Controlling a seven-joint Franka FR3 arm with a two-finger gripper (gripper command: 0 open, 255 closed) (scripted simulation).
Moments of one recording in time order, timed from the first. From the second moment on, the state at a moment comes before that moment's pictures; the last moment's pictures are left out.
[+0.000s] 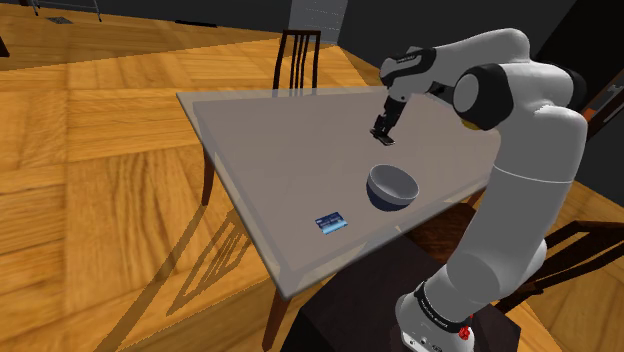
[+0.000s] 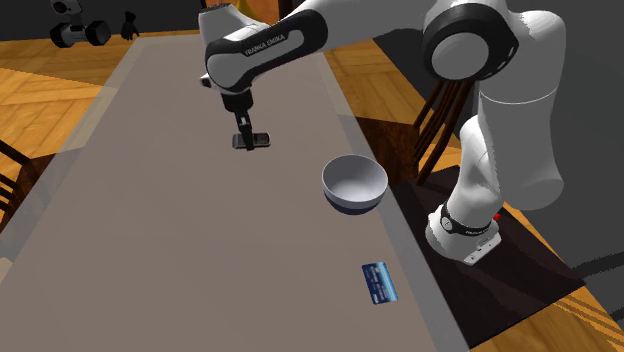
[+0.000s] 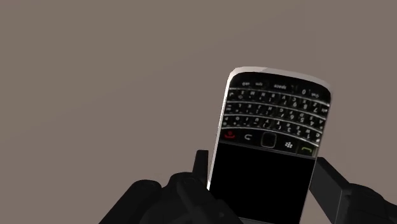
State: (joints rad) arm -0.28 0.38 -0.47 -1.70 0.22 1.97 -0.76
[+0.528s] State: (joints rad) arm -0.21 0.27 -0.47 -1.78 0.17 1.96 -0.68
